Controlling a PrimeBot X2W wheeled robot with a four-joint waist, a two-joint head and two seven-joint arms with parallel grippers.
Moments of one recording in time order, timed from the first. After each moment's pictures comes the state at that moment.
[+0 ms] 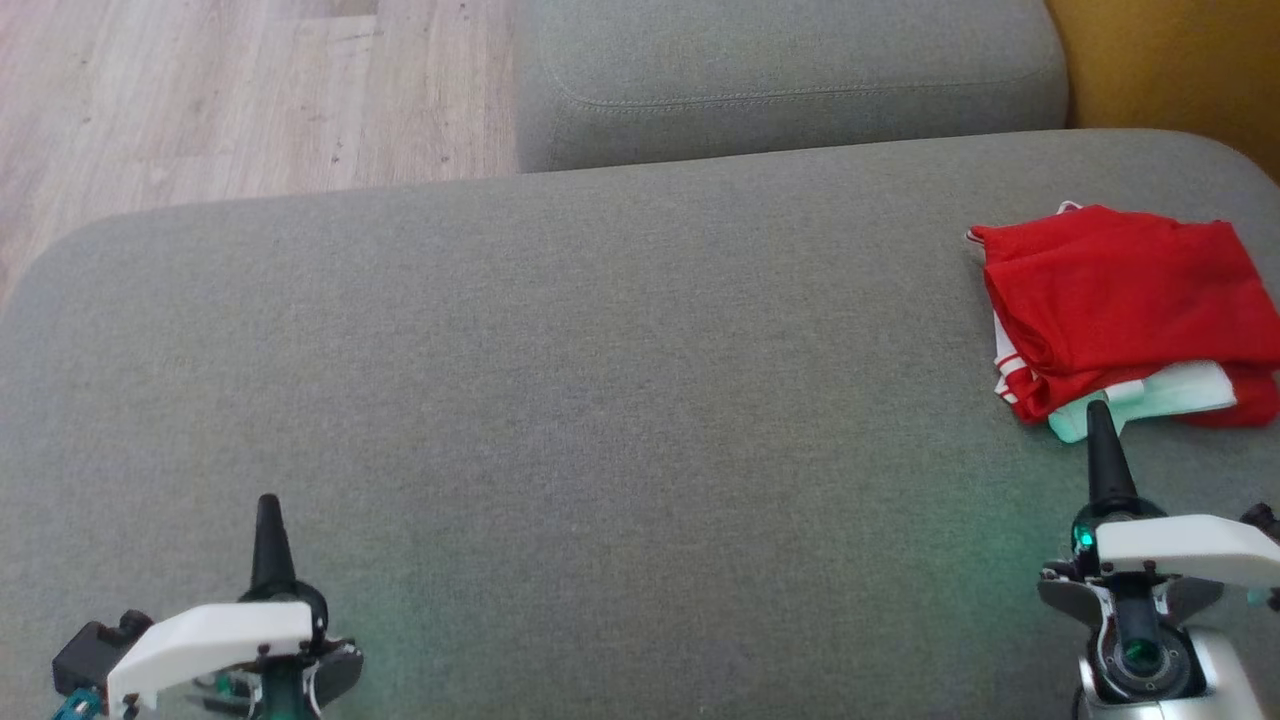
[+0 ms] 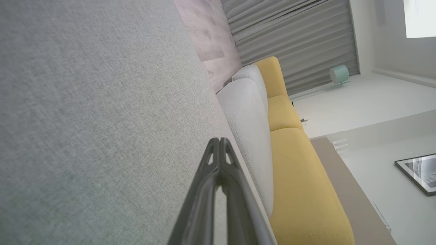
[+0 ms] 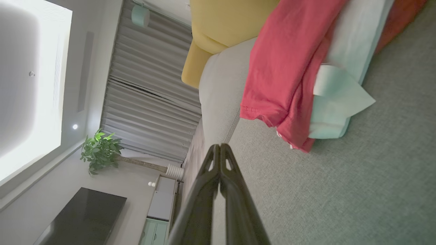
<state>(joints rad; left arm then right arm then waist) -0.04 0.05 0.00 0.26 -1.27 -0.07 0.00 -0.10 -0.05 -0.07 0.33 1.19 0.13 0.01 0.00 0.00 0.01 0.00</state>
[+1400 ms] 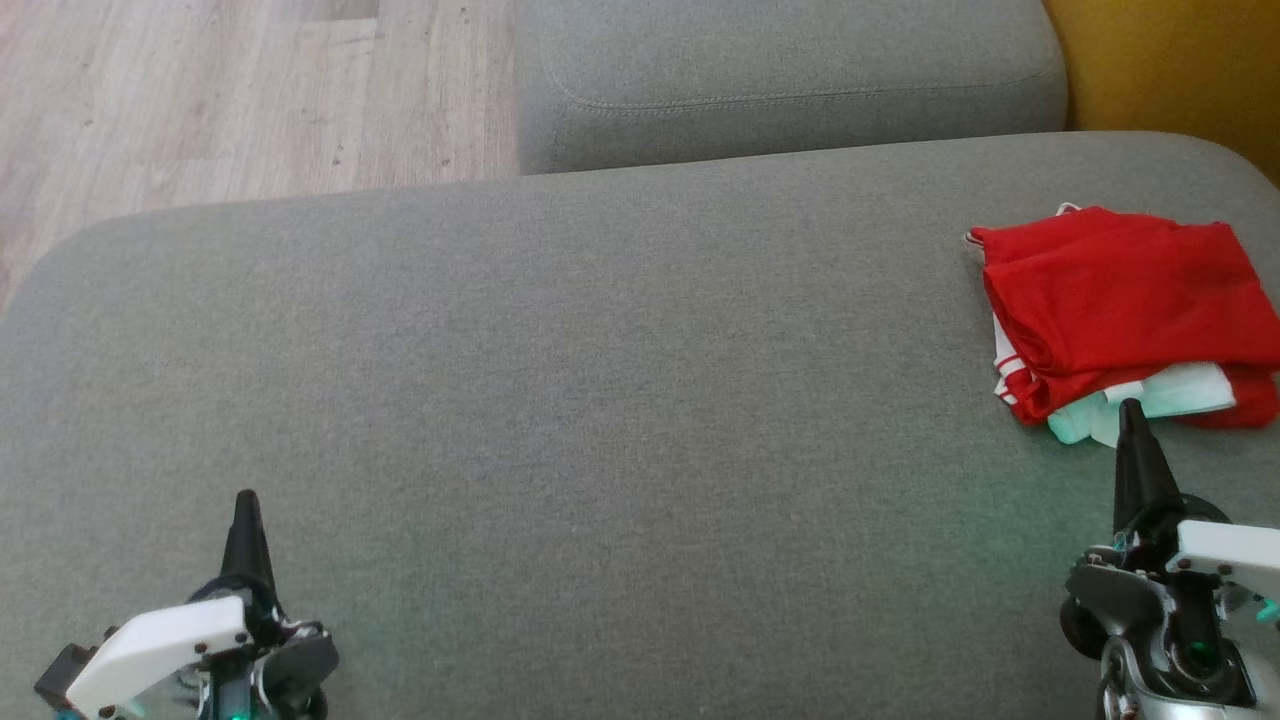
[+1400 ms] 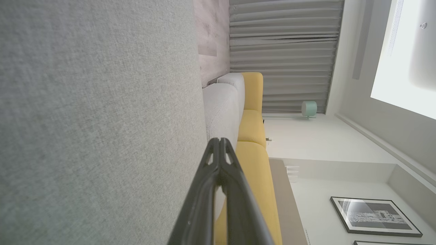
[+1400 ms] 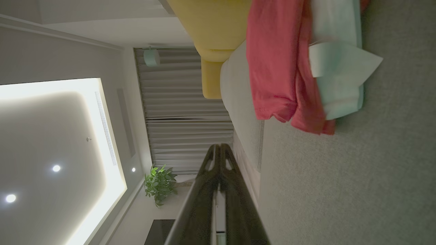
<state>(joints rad) -0.06 0.05 0.07 0.27 -1.60 -0.12 0.11 -0.09 -0.05 -0.13 0.29 1.60 0.13 0.11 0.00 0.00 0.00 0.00</state>
